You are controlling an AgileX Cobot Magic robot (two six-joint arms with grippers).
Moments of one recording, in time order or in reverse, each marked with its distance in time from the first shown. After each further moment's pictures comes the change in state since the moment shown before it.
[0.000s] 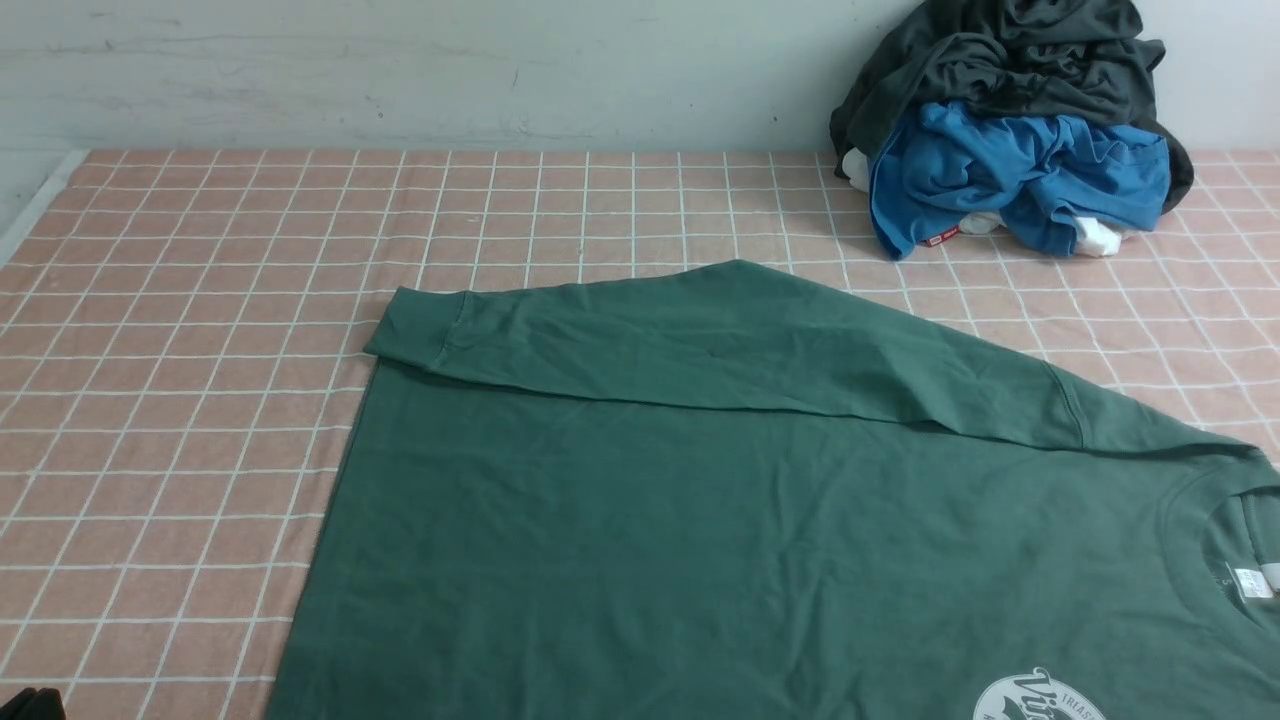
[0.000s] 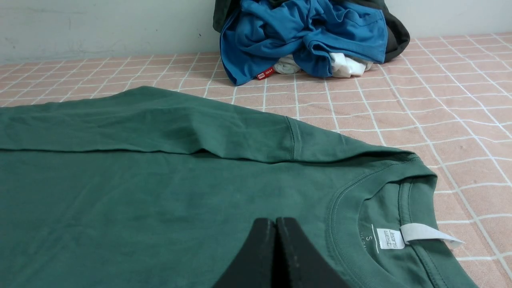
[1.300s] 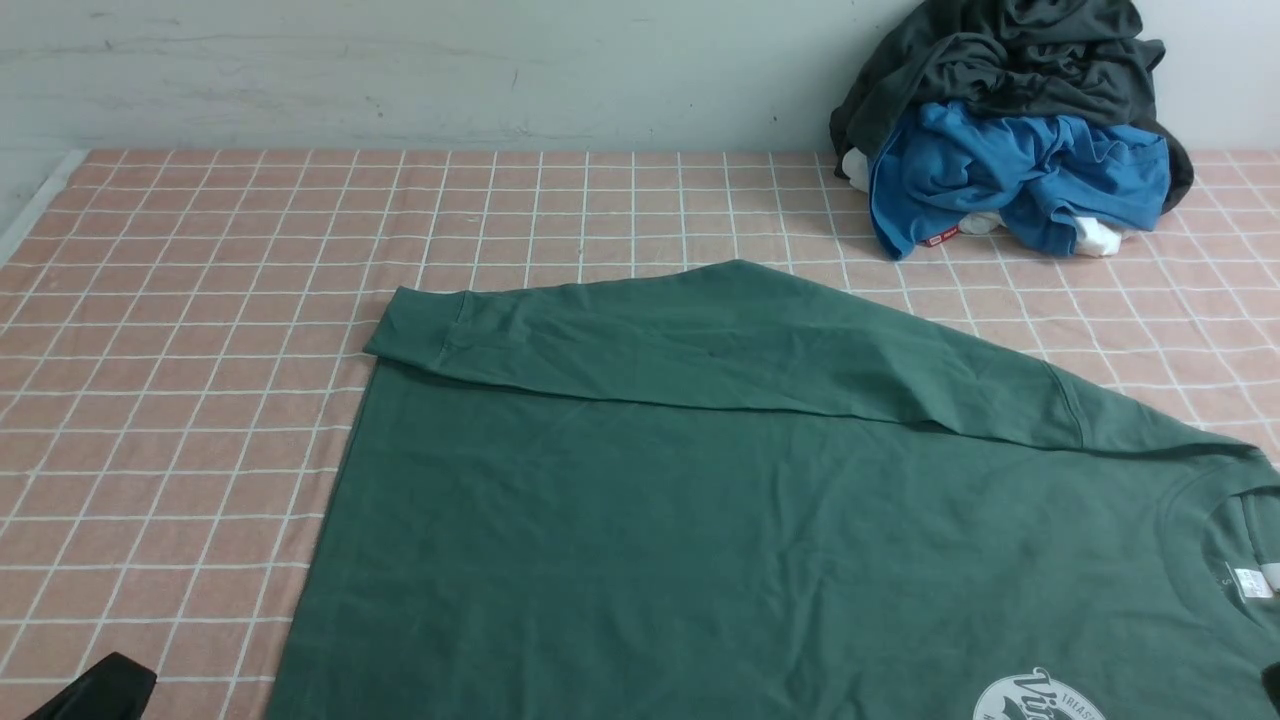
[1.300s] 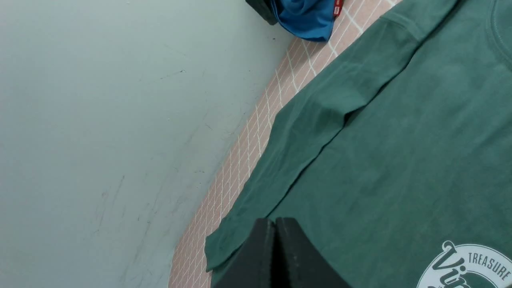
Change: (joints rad) right arm 0.000 0.000 0.000 0.725 0.004 0.309; left arm 0.000 0.000 0.008 -0.814 -0.078 -0.330
